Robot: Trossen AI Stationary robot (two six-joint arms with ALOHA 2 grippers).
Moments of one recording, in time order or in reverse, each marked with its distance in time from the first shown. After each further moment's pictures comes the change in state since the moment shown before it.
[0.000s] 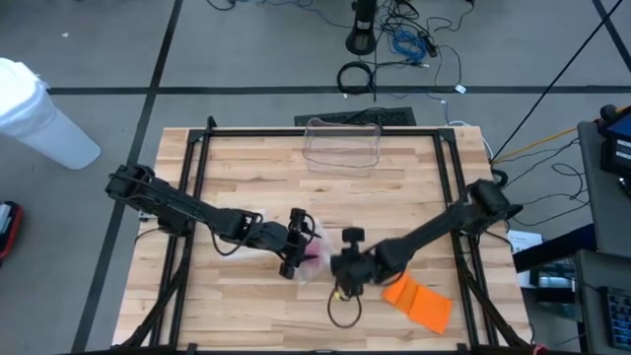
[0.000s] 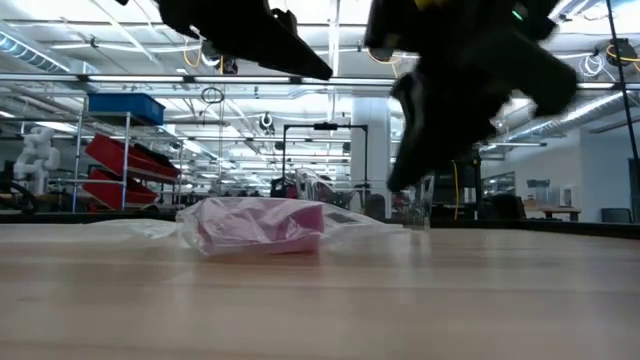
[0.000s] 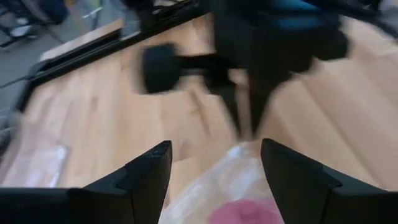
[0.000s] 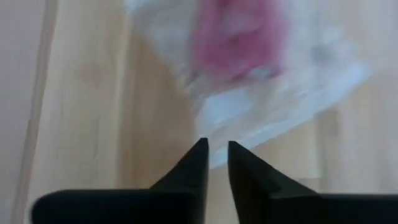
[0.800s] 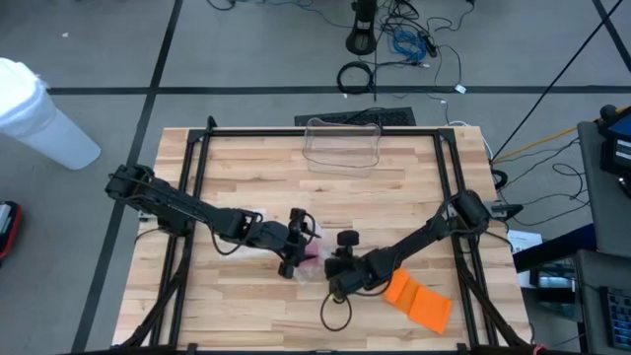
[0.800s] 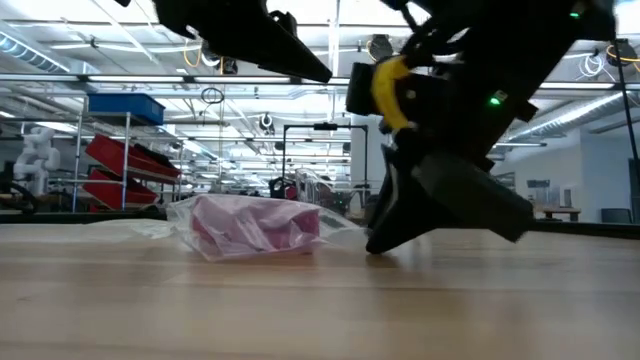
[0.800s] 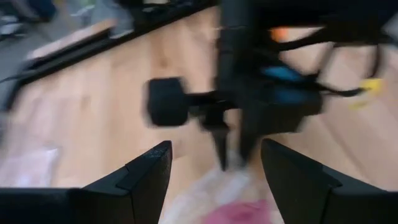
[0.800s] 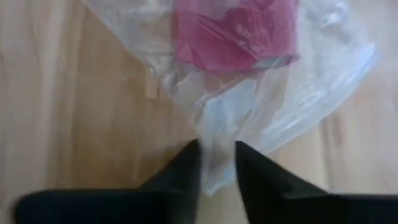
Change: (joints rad) left arm 0.000 0.005 0.000 -0.011 0.049 -0.004; right arm -0.005 0.155 0.000 0.119 0.148 -0.014
